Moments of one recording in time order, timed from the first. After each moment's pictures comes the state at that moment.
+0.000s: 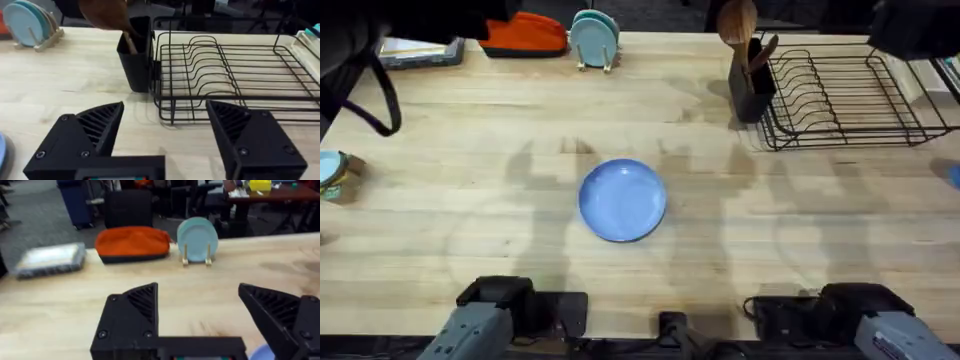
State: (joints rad) left arm -0.01 0.88 1.20 -0.61 -0.08 0.13; right arm -0.01 0.84 1.21 -0.76 -0.02 -0.04
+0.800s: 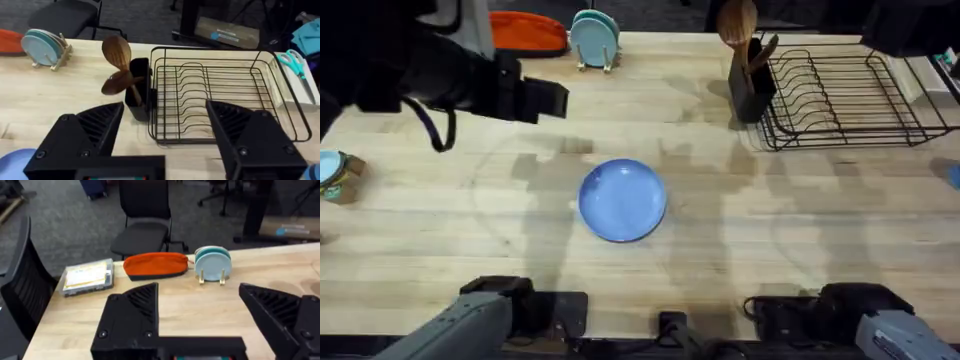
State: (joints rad) left arm -0.01 1.14 1.20 -1.04 0.00 0.13; right arm -0.01 0.87 1.21 -0.75 -0.02 -0.04
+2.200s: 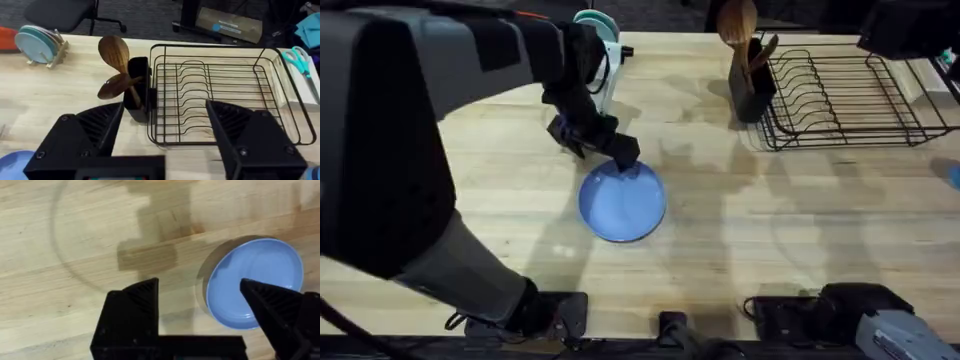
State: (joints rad) left arm -0.24 1.79 1.21 -0.96 0.16 0.13; right arm -0.01 0.88 1.21 -0.77 -0.02 -0.04
